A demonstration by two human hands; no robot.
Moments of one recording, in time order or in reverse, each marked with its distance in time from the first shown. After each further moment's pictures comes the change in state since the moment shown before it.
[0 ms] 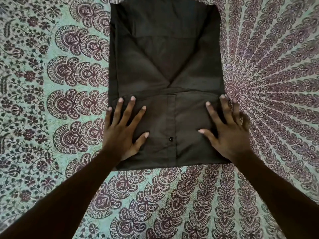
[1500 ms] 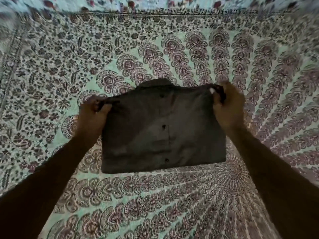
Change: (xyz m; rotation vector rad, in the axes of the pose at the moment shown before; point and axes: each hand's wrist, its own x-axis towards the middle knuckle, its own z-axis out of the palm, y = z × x) left_hand 0.266 -0.120 -0.125 -1.064 0.317 -0.512; right_hand 0.273 -0.003 -0.150 0.721 0.640 0.101
